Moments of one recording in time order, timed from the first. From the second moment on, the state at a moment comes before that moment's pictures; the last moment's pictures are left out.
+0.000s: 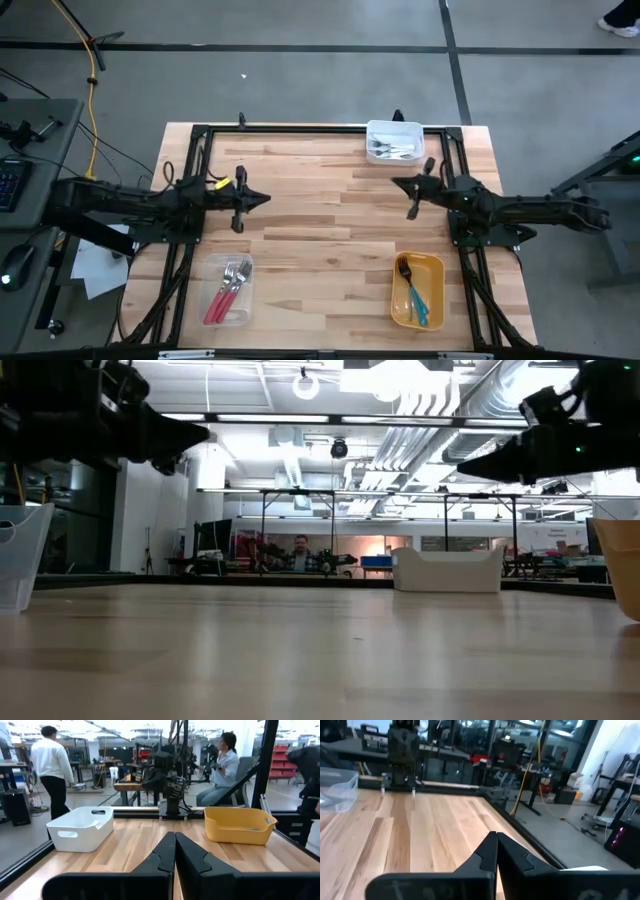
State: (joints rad) left arm 0.14 0.78 0.05 0.81 0.10 0.00; right arm -0.21 0.58 0.05 0.53 0.15 -0.21
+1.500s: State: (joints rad) left arm 0.22 0.06 0.01 0.02 -0.08 -0.10; right arm -0.36 0.08 0.01 0.04 0.16 -0.13
